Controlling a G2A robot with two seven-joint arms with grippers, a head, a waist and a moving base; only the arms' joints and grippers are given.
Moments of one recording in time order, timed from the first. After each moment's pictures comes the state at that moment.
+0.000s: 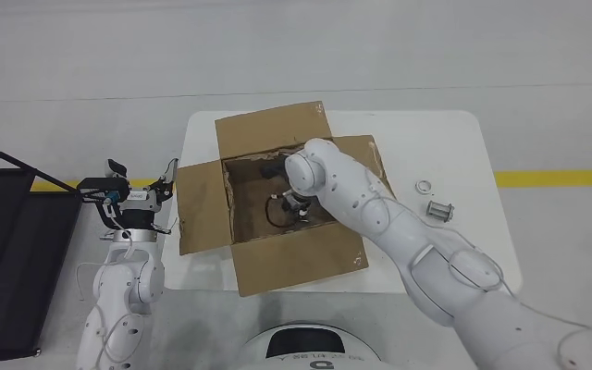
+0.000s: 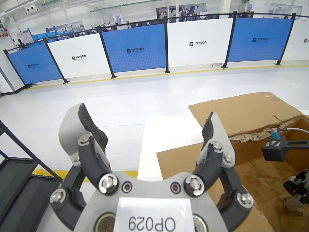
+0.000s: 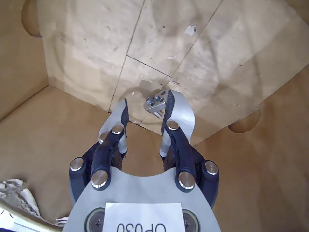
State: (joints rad) left arm 1.80 -1.33 -1.68 -1.92 1.37 0.02 0.18; right arm -0.62 -1.58 0.57 -0.90 -0.73 0.11 1.36
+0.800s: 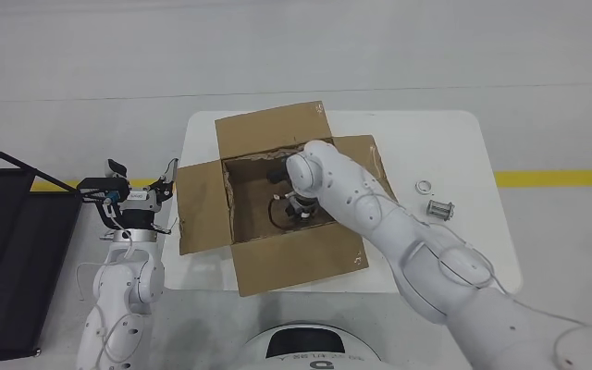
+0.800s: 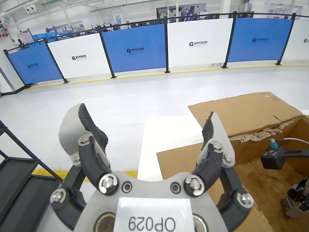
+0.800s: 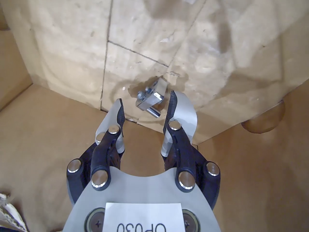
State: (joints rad) left arm 1.80 -1.33 -1.68 -1.92 1.37 0.02 0.18; right arm -0.58 -1.64 0.53 -0.69 -0.69 0.12 1.37
